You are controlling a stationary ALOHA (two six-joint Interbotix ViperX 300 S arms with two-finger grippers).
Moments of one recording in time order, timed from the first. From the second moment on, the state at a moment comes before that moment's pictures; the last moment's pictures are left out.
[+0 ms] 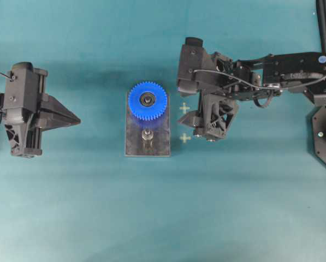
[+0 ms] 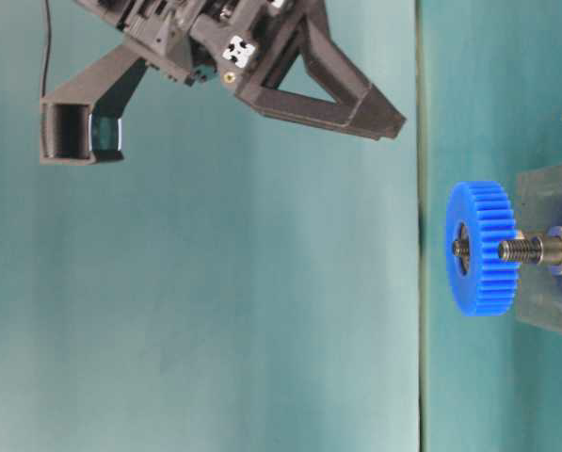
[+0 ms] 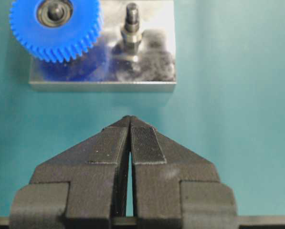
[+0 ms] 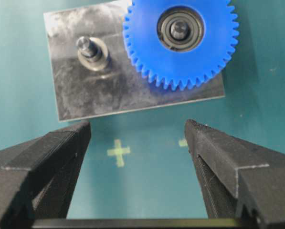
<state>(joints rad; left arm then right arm) -0.01 -0.58 1.00 0.02 0.19 0.00 -0.09 -0.14 0.59 0.10 0.47 0.01</state>
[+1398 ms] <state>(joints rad) -0.01 -0.56 1.01 0.02 0.19 -0.01 -0.07 -0.14 0.65 0.10 0.35 0.01</state>
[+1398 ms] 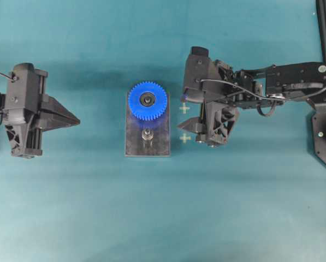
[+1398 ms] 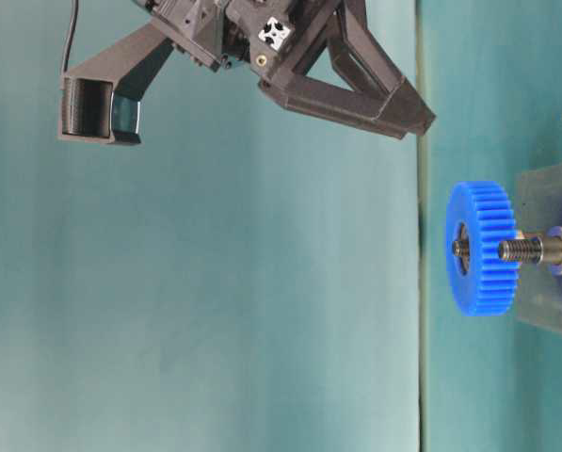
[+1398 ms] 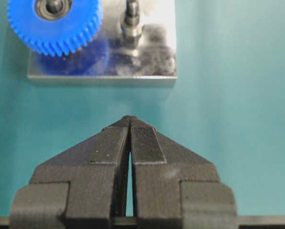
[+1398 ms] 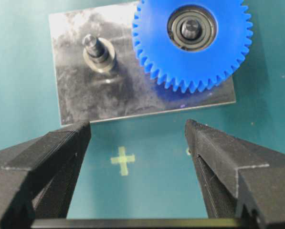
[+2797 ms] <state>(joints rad) -0.01 -0.55 1.01 0.02 0.19 -0.10 -0.07 -0.14 0.65 0.10 0.35 0.01</state>
